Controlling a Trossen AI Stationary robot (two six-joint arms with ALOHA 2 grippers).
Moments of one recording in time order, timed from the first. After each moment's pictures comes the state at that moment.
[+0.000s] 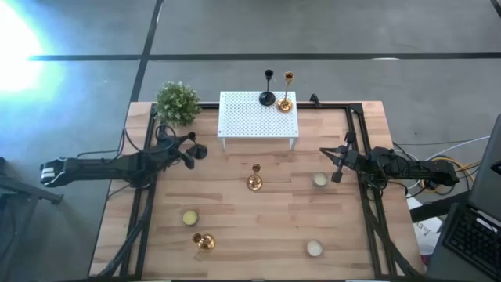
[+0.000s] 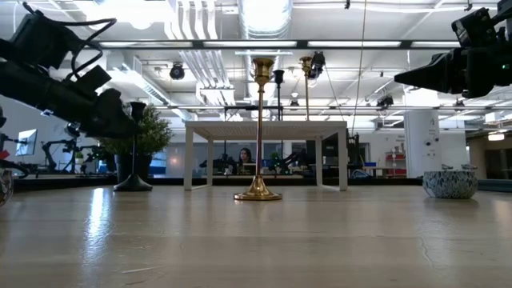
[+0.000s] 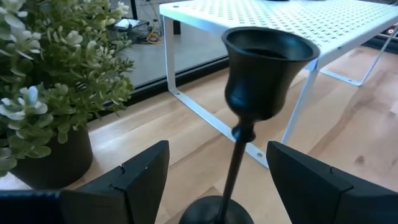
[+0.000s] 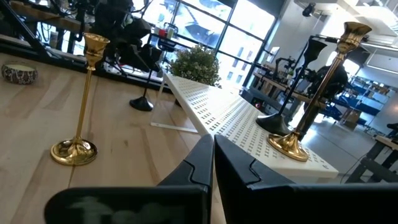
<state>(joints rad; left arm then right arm) 0.19 0.49 0.04 0.03 -0.63 -0.26 -0.01 0.02 0.05 -0.03 0.34 -0.34</state>
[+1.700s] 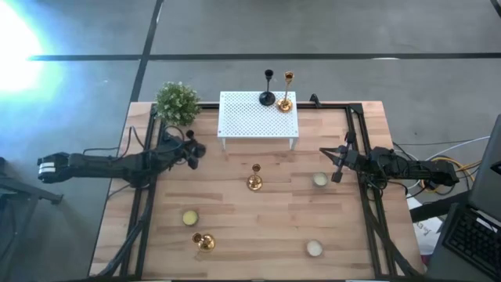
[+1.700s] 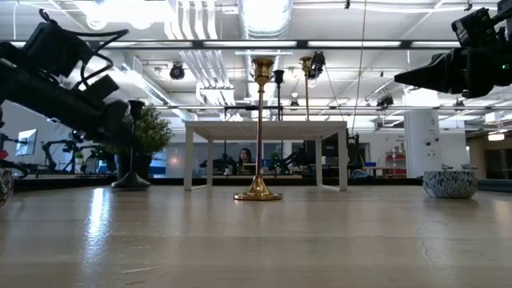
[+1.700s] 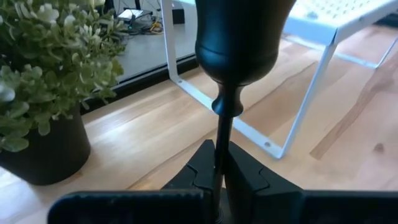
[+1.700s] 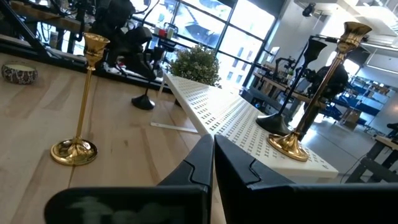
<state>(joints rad) 0.21 0.61 0.03 0.20 -0.62 -0.26 -0.01 0.02 0.05 -0.03 0.34 -0.34</state>
